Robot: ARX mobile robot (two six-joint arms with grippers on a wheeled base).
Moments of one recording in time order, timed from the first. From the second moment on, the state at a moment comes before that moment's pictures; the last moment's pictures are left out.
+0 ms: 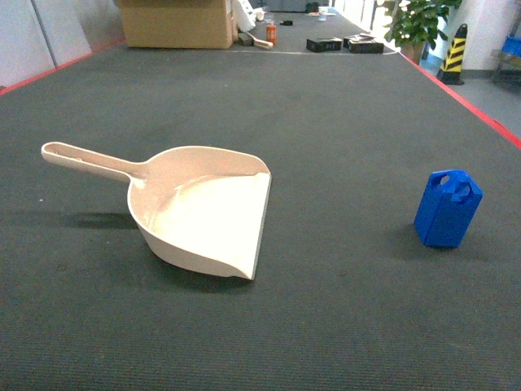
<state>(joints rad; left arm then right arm) 0.09 0.53 0.11 0.21 0.09 -0.24 0.00 0.00 0.01 0.00 0.00 0.00</state>
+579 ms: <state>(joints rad) 0.09 1.58 0.47 0.73 0.08 -0.68 0.00 0.00 0.01 0.00 0.00 0.00</state>
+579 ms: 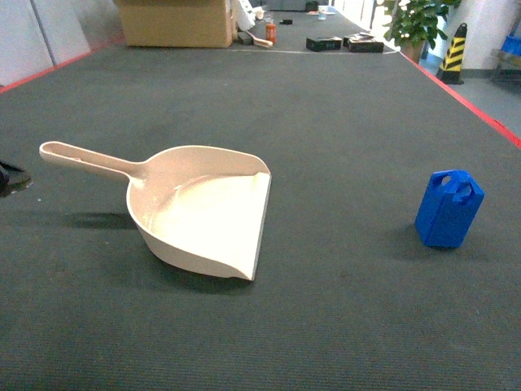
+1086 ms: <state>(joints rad) 0.09 1.57 0.47 0.73 0.07 -0.68 0.00 0.00 0.01 0.00 0.00 0.00</state>
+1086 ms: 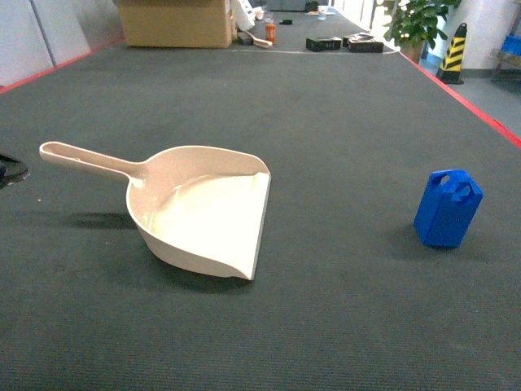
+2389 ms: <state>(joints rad) 0.07 1.89 0.73 0.85 0.20 -0.53 0.00 0.00 0.01 0.00 0.00 0.00</state>
